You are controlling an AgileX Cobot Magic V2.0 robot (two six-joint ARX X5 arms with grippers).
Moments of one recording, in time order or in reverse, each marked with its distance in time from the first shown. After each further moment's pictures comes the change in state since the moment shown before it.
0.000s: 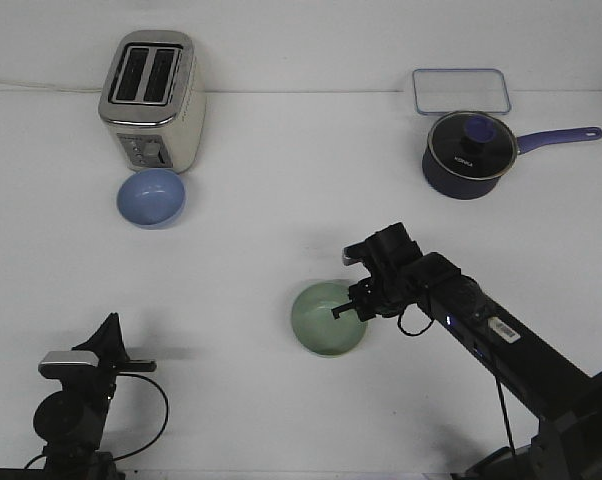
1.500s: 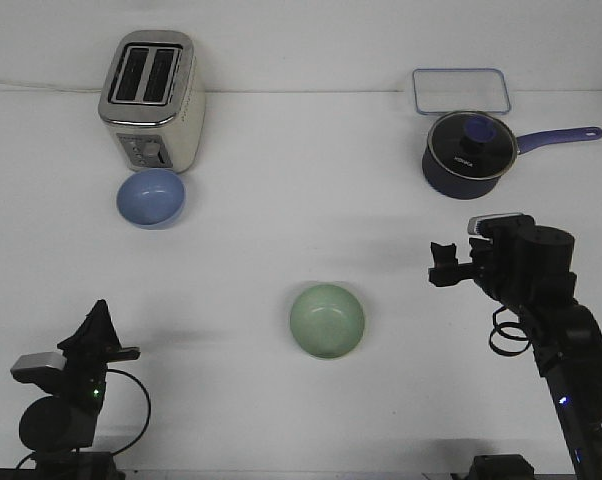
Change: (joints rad) left arm 0.000 0.063 0.100 0.105 -0.008 -0.360; right arm -0.440 -0.510 -0.123 0.197 -0.041 -0.103
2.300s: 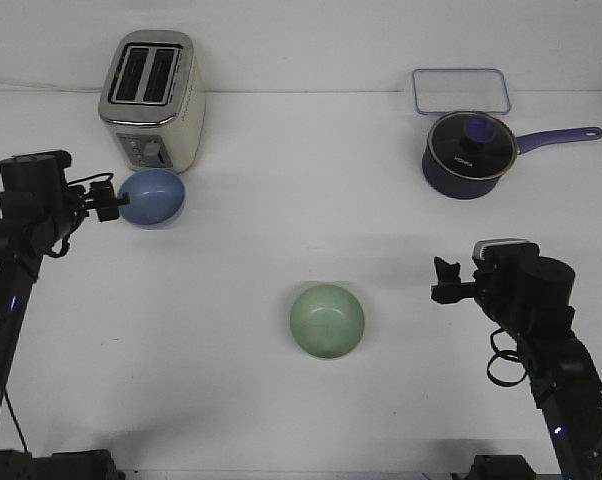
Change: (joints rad) left arm 0.088 1.389 1.319 -0.704 -0.013 0.326; right arm -0.032 -0.116 -0.191 0.146 0.000 0.043
